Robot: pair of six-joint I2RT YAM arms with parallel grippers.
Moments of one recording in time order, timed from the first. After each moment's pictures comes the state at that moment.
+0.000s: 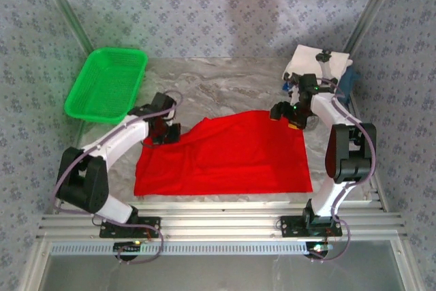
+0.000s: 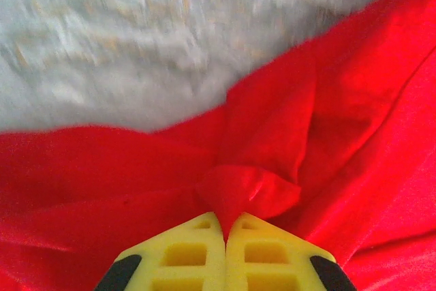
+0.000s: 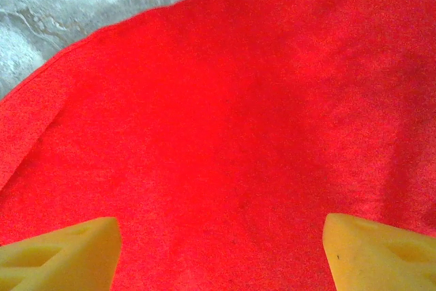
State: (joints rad) left arm -0.43 1.48 1.02 -0.78 0.09 -0.46; right arm 0.04 1.74 1.27 -0.80 -0.34 0.28
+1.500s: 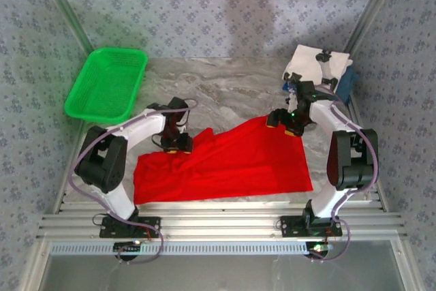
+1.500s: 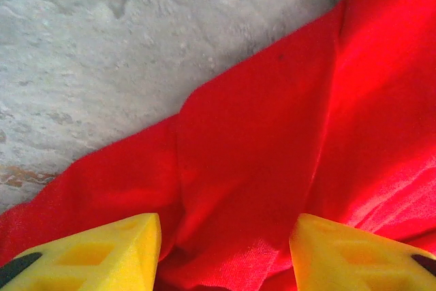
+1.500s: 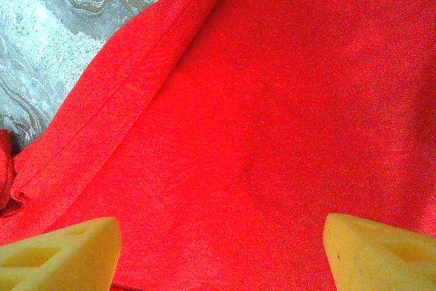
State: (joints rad) left arm -0.49 1.72 1.13 -0.91 0.13 -0.38; right arm 0.06 1.67 1.15 -0.77 -0.38 0.29
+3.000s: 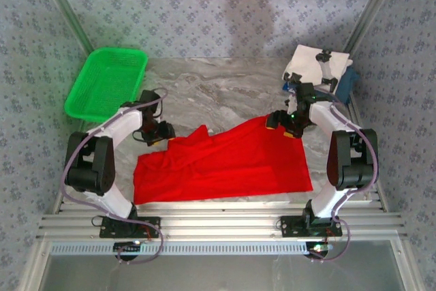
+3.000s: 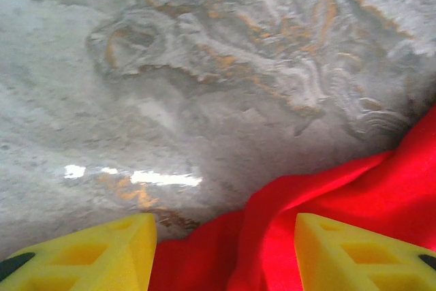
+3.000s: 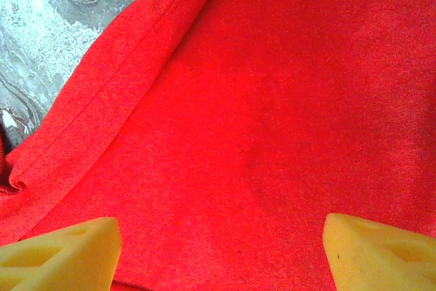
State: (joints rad) left arm -0.23 1.65 1.08 -0.79 0.18 -0.48; right arm 0.06 1.67 1.13 -0.76 -0.40 0.29
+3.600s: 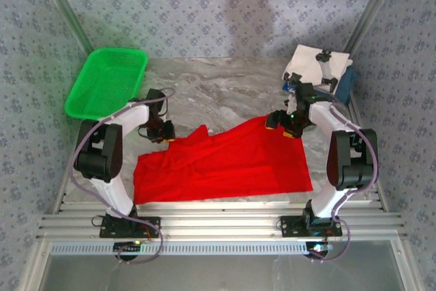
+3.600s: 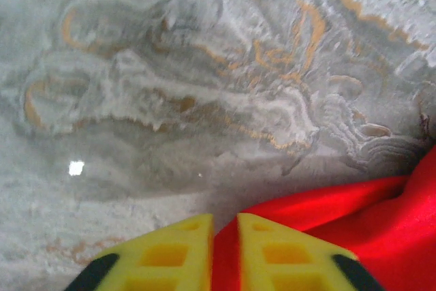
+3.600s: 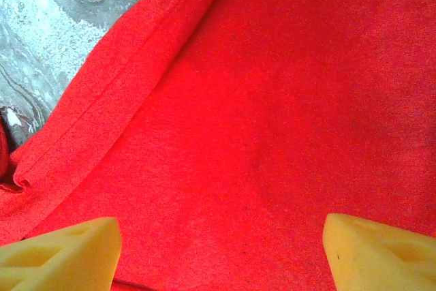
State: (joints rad) left arm -0.25 1.80 1.18 -0.79 0.21 -0.41; right arm 0.07 1.67 1.13 -0.75 -0.41 0.30
